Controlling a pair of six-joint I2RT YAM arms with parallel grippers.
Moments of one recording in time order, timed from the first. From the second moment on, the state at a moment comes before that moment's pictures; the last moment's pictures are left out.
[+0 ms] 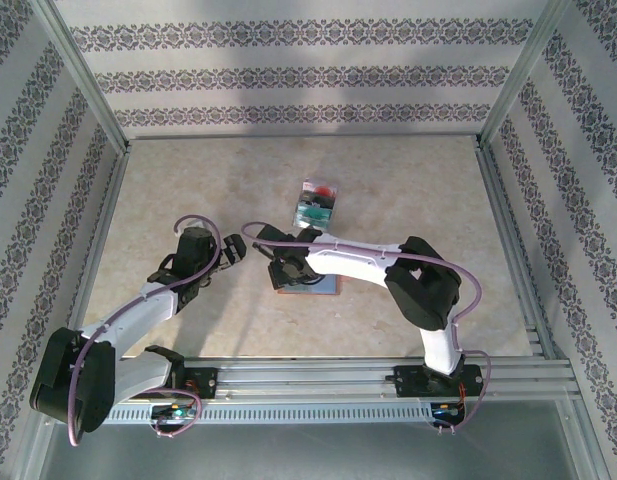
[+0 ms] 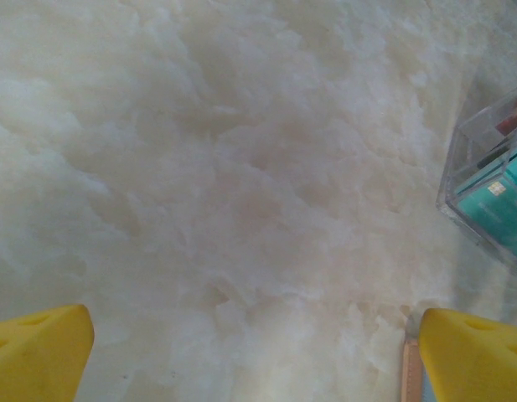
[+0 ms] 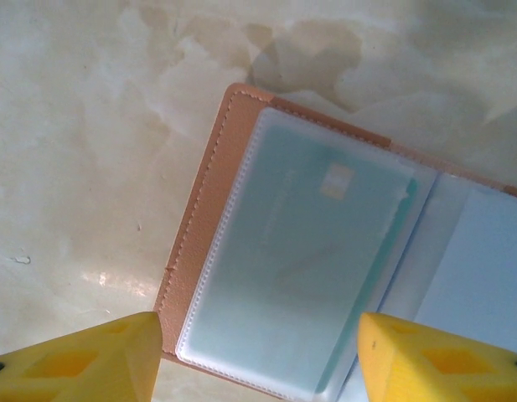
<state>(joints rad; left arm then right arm) -0.29 1.13 0.48 -0.07 -0.08 -0.69 0.97 1.96 1.41 -0.75 0.15 0.68</state>
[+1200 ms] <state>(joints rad) -0.27 1.05 0.49 -0.07 -0.06 -0.65 0.92 1.90 1.34 -0.77 0.23 0.66</state>
